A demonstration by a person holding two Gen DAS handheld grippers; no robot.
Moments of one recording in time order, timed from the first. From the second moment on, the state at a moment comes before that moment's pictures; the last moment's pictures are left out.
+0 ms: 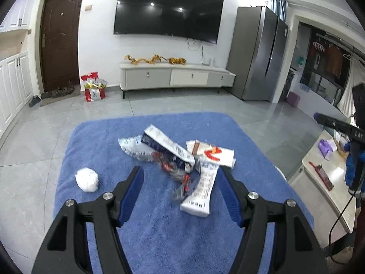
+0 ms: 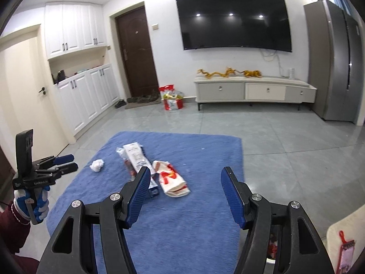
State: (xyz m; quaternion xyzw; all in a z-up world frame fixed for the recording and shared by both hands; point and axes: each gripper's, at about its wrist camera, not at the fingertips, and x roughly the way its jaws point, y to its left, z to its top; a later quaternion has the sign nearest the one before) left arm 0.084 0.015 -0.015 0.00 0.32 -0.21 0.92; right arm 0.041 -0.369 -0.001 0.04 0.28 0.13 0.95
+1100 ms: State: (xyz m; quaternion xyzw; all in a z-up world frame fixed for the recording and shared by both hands) left arm 0.139 -0.064 -0.148 0.05 0.46 -0.28 0.84; right arm 0.256 -0.261 -0.164 0.00 0.47 0.23 0.85
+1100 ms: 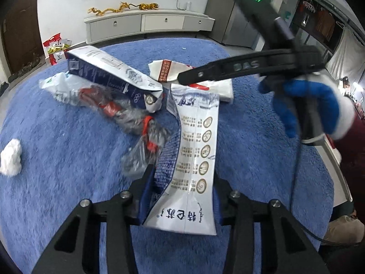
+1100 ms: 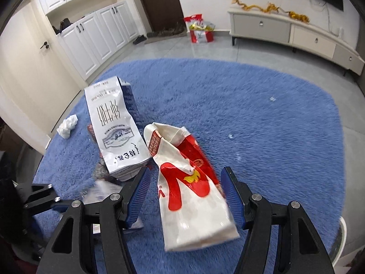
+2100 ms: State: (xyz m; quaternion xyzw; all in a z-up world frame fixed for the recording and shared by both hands) left arm 0.081 -0.016 -0.108 -0.01 0.42 -0.28 0.86; right arm 0.151 -0.279 -0.131 0.00 0.42 0.19 0.89
